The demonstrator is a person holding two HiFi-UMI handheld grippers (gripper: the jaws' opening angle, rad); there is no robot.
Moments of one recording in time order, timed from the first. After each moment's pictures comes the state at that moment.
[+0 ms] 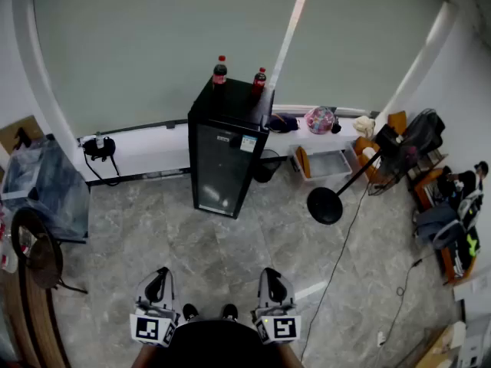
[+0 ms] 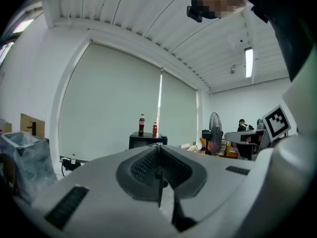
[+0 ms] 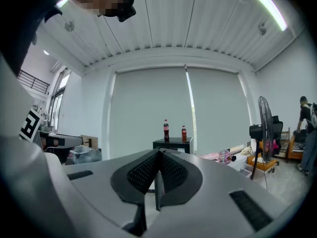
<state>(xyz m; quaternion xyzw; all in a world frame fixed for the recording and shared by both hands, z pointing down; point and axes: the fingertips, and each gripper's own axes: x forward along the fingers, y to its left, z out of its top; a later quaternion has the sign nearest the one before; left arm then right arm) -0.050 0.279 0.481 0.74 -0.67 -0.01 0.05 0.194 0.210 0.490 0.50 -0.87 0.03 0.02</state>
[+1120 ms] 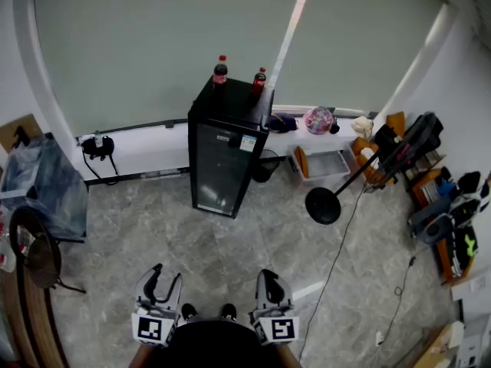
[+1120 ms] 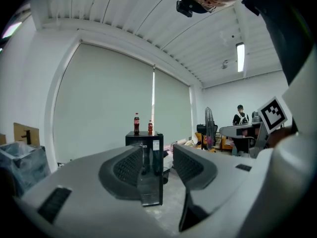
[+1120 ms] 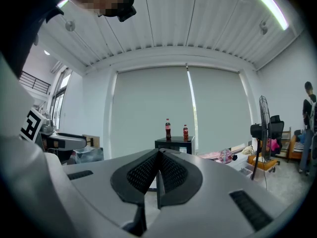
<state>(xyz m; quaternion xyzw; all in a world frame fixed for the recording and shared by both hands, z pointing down) -0.041 0.283 0.492 0.76 -0.64 0.03 0.04 0.188 0.219 0.494 0.50 -0.87 0.03 0.02</state>
